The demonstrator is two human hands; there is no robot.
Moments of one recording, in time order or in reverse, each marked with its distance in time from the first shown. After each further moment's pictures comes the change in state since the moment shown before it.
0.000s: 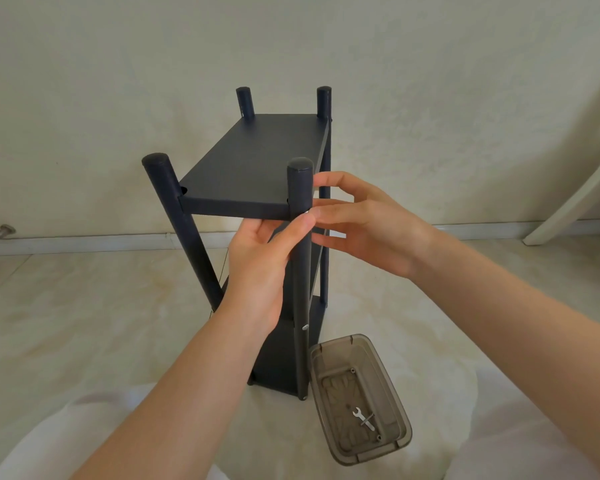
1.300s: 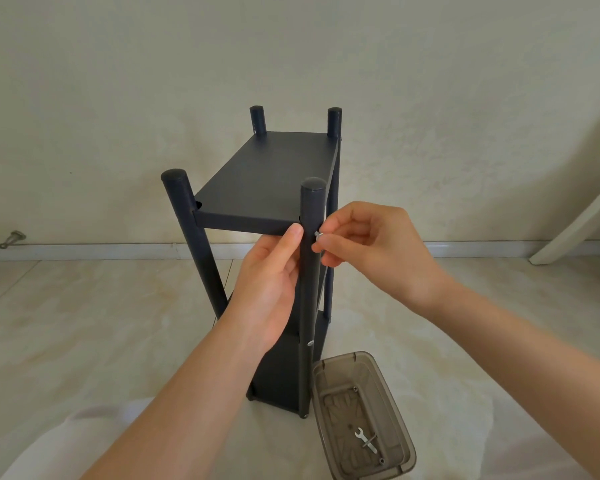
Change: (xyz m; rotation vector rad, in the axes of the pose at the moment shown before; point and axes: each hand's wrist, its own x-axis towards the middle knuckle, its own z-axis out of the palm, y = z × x) left_hand 0.003 0.001 -0.009 -0.289 -0.186 -0.128; right_hand -0.024 -0.001 0.021 -0.495 0.242 -0.303
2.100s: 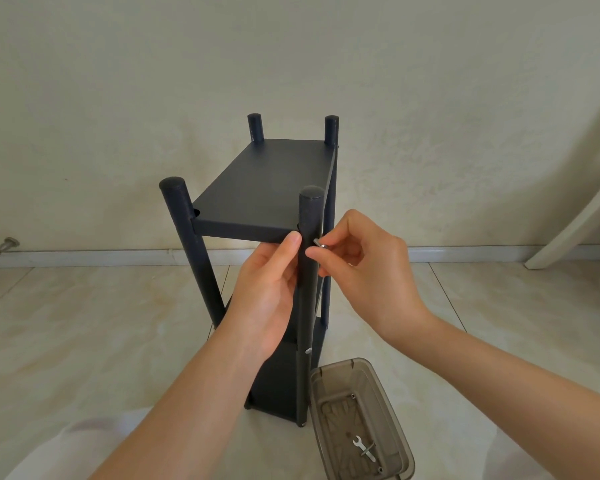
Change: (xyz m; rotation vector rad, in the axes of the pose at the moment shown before) left_hand -0.002 0.003 0.006 0.013 0.029 -0.005; right_hand -0.010 0.012 0.020 -0.144 0.216 -0.190
